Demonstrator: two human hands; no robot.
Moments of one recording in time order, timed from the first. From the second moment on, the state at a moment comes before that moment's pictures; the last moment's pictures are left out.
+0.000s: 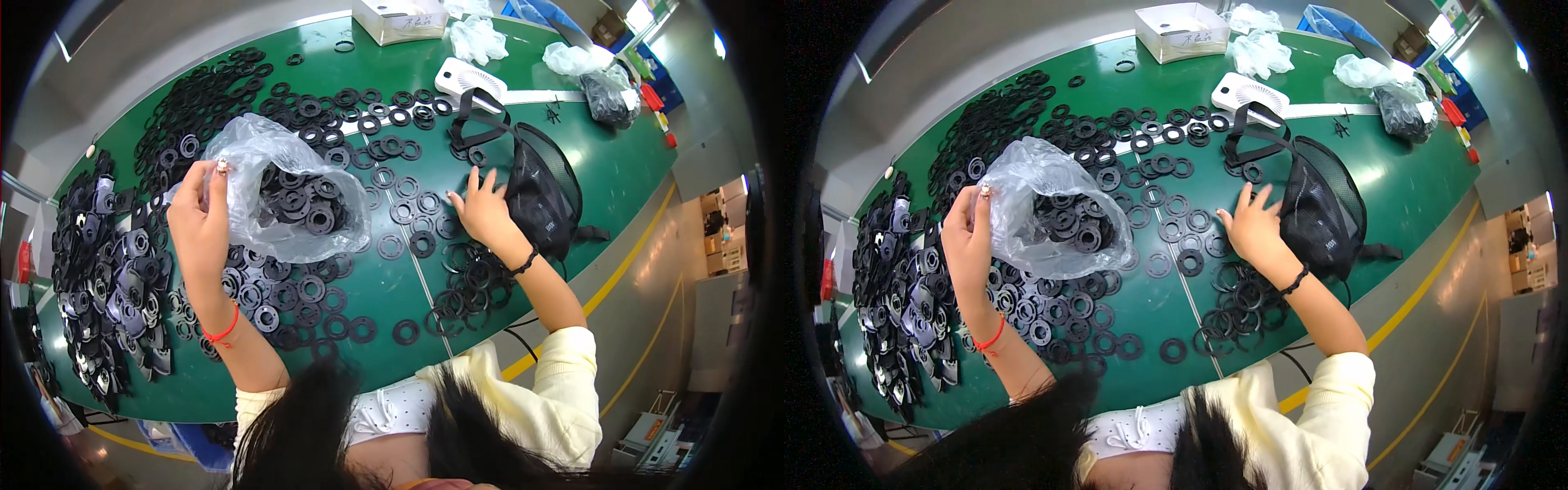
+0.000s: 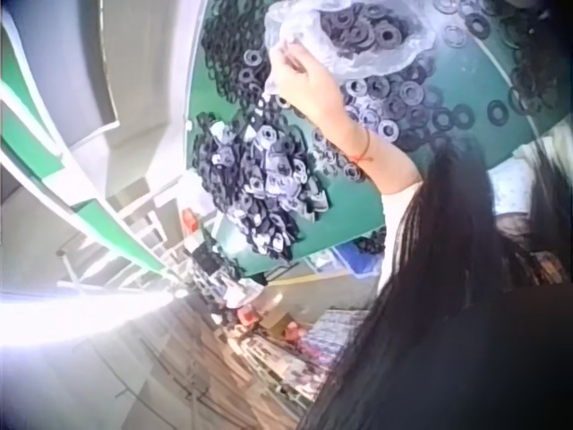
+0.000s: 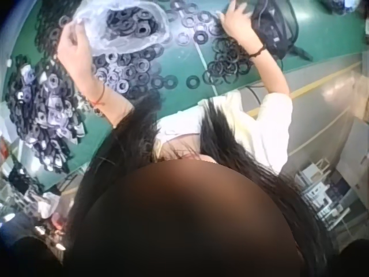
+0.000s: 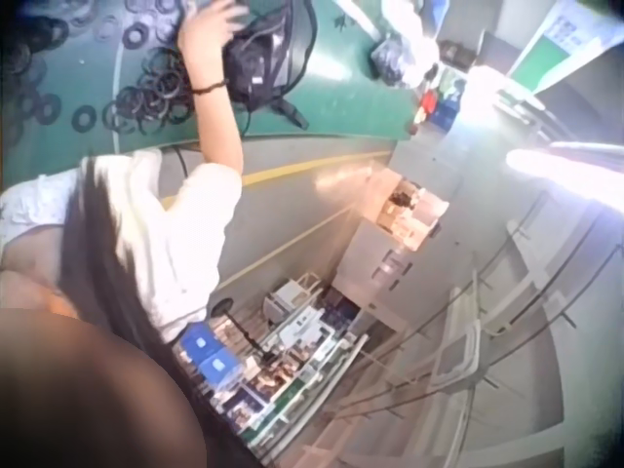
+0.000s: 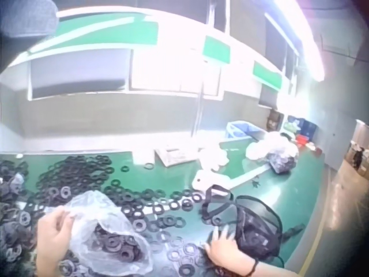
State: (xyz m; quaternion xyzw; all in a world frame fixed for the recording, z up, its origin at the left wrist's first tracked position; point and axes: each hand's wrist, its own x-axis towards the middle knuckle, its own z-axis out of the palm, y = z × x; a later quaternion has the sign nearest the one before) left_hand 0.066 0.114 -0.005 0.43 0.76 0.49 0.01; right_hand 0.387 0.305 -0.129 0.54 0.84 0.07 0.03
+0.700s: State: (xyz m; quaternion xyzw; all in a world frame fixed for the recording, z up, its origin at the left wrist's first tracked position) left_hand 0.033 0.090 -0.008 0.37 0.77 0.51 0.03; right_hand 0.326 0.334 -0.112 0.28 0.95 -0.08 -0.13
